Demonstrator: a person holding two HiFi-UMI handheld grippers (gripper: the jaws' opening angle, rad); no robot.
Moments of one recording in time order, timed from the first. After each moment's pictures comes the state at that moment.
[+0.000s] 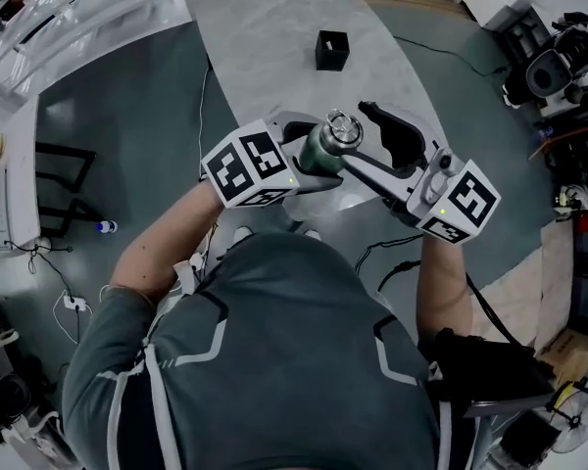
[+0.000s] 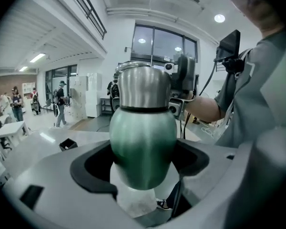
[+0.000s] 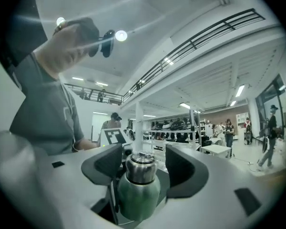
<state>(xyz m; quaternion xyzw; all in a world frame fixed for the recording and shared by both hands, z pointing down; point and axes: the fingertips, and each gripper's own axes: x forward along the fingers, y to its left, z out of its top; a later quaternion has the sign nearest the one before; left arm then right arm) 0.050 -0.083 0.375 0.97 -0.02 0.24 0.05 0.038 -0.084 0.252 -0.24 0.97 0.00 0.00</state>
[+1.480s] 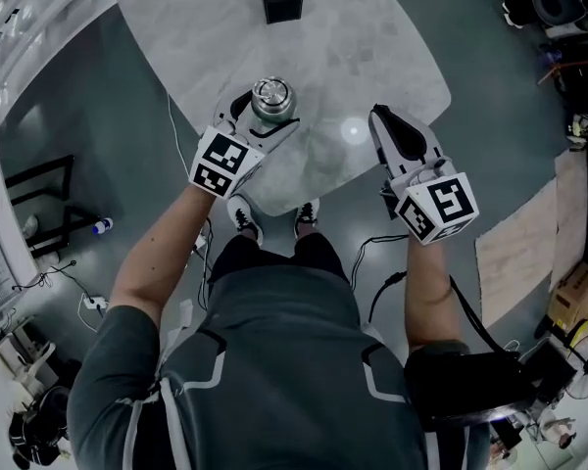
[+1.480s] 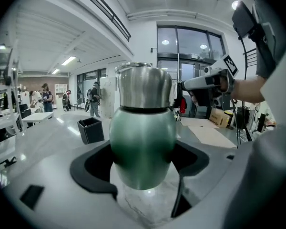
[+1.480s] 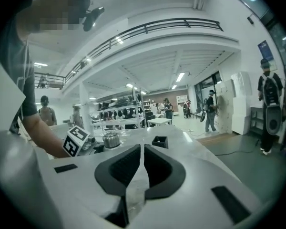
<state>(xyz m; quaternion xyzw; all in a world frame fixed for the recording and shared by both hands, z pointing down) 0.091 -0.230 0.560 0.95 -0.20 0.21 0.06 0.209 -0.174 0.452 -0.53 0.83 -0.13 -0.08</state>
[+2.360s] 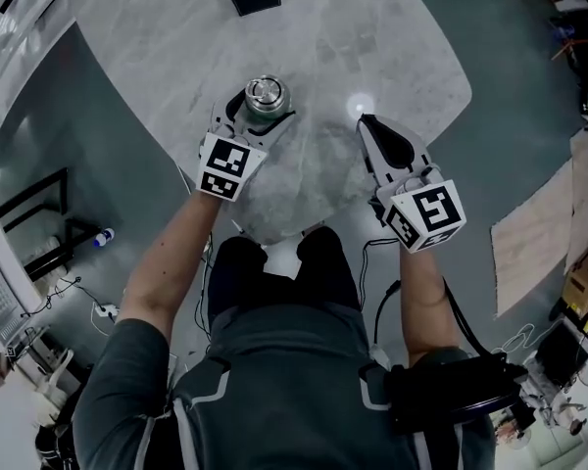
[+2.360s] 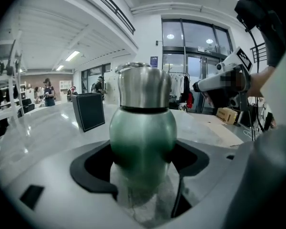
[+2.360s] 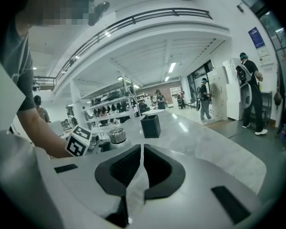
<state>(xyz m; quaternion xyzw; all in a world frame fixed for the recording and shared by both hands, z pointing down) 0.114 -0.292 0.690 0.94 -0.23 0.24 0.07 0.222 -0.216 0.586 -0.55 0.81 -0.19 -0.09</state>
